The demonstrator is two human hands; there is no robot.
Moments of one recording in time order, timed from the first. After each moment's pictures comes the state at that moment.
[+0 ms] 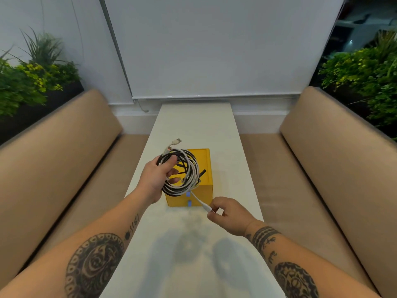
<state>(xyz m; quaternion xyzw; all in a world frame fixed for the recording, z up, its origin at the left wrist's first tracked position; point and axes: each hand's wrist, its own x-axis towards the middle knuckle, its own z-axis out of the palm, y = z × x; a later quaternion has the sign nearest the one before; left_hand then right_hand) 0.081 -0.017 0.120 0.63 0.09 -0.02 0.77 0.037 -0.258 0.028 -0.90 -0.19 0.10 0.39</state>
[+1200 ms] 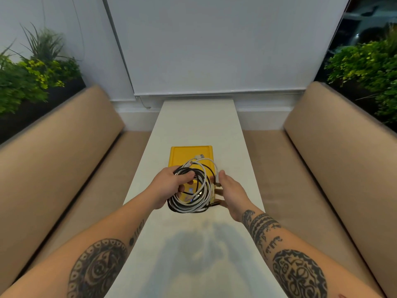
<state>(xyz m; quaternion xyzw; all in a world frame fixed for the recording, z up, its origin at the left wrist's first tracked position) 0.070 -0.024 0.110 0.77 0.03 -0.13 0.62 0.057 -0.224 0.069 -0.66 0.13 0.14 0.72</state>
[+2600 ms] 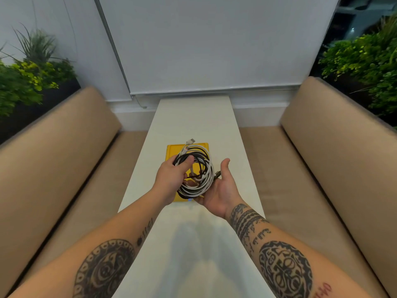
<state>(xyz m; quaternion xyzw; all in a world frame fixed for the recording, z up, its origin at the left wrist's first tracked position) 0.065 -0.063 0.122 0.71 0.09 -0.01 0.70 0.052 -0.207 0.079 -0.33 0.09 0.28 0.90</state>
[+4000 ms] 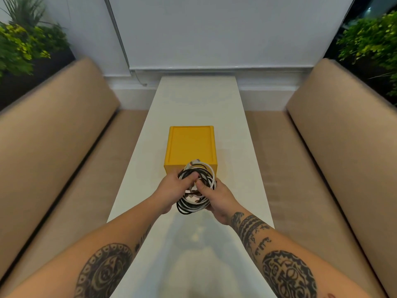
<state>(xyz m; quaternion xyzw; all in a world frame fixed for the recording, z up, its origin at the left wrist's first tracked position) 0.049 -0.032 0.046 0.78 0.11 -0.16 0.59 0.025 -0.189 0.030 -0.58 0.08 0.21 0.78</state>
